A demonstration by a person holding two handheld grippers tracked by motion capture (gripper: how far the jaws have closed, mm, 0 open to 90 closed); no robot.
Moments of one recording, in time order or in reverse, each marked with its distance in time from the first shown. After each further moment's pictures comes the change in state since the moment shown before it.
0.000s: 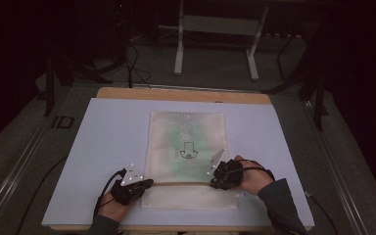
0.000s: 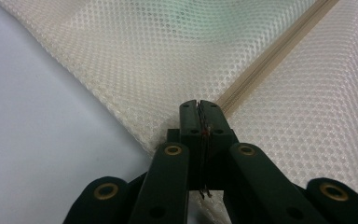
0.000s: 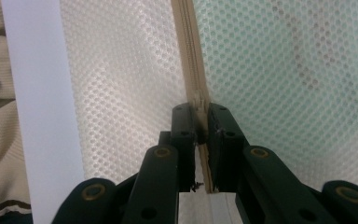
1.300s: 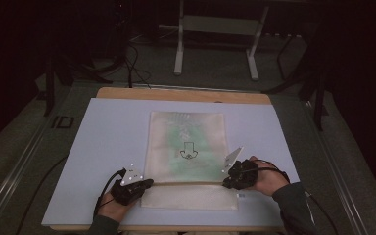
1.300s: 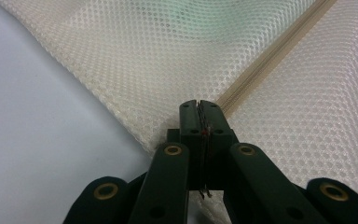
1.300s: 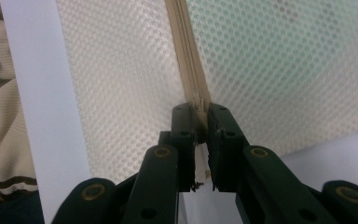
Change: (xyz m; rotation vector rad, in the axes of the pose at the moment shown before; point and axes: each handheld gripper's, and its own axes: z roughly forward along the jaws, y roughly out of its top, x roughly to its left) left arm 0.000 0.000 0.000 0.000 -0.004 -0.003; right arm -0.007 -0.037 -0.017 -0.005 0.002 0.071
